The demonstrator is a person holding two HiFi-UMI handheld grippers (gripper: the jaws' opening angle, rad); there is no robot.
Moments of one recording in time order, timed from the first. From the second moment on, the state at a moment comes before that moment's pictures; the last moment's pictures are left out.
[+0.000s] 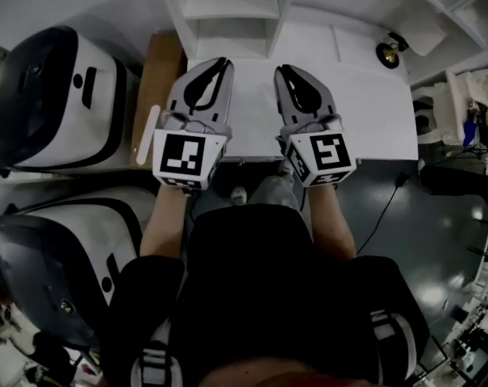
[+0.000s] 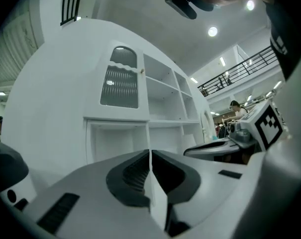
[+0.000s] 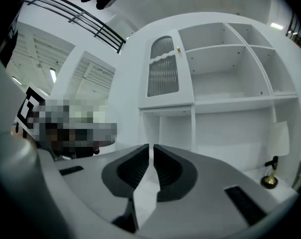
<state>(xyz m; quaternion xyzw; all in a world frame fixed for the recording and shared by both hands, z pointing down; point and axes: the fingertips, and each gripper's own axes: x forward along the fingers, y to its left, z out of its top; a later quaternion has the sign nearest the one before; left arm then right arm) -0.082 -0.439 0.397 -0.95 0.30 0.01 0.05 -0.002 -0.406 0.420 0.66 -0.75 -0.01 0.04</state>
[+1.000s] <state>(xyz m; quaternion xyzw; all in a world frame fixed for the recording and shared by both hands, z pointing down) -0.083 -0.377 0.512 -0.94 0.34 -0.03 -0.07 -0.036 -0.356 0.497 0.67 -0.74 0.02 0.08</state>
